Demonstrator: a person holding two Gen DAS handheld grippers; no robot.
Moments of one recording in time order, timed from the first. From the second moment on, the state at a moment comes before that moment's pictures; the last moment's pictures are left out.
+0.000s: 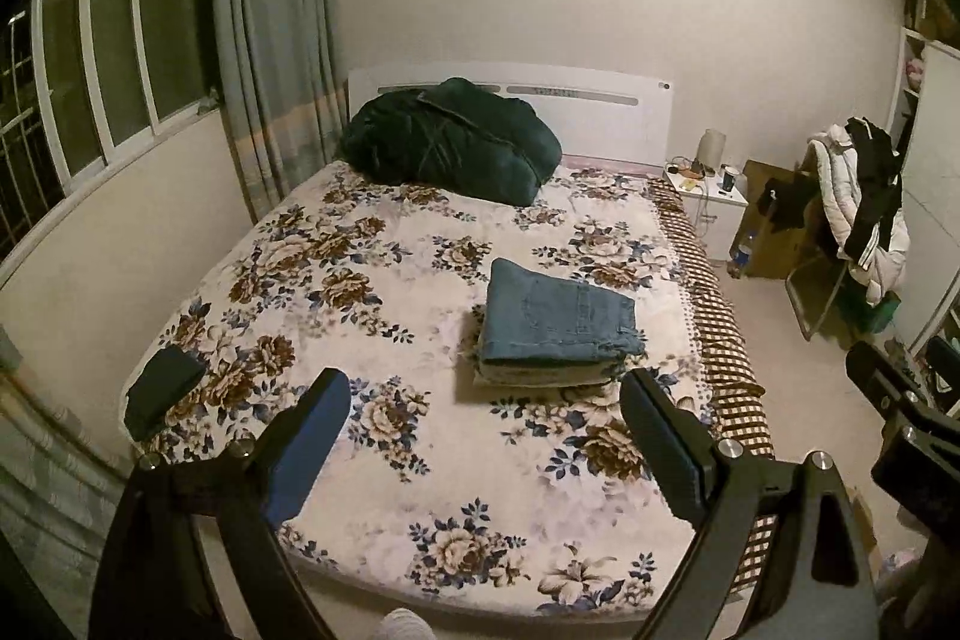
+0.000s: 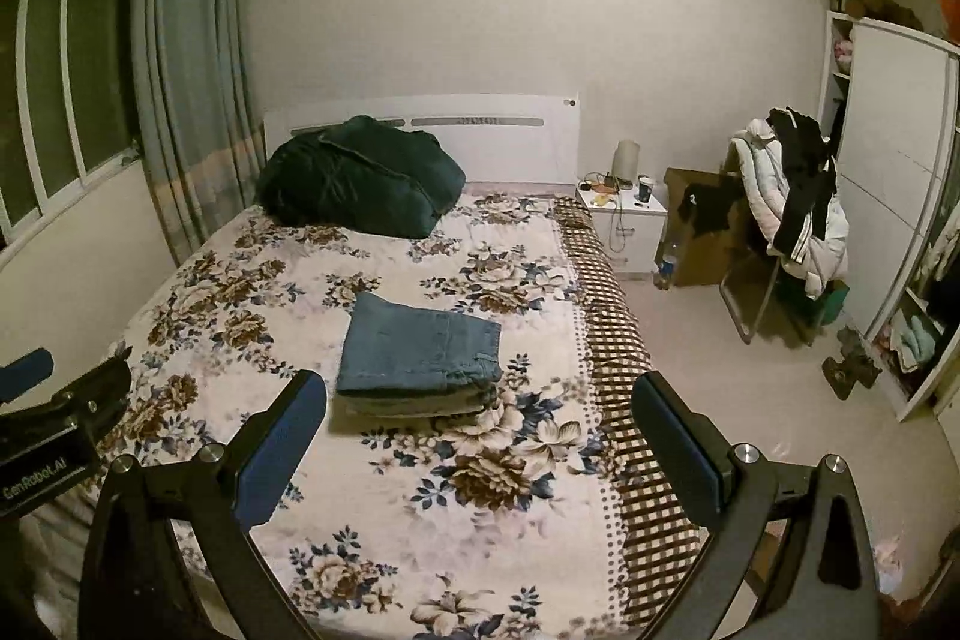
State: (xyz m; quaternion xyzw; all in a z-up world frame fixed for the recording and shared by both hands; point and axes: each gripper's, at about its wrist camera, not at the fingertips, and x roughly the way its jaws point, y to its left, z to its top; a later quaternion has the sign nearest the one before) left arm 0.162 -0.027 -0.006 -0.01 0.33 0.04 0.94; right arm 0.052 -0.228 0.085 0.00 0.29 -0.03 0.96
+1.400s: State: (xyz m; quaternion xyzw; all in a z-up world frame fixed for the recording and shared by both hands) left arm 0.135 -0.024 0.008 0.00 0.32 0.04 0.95; right arm 0.027 -0.210 0.104 0.00 0.28 -0.03 0.96
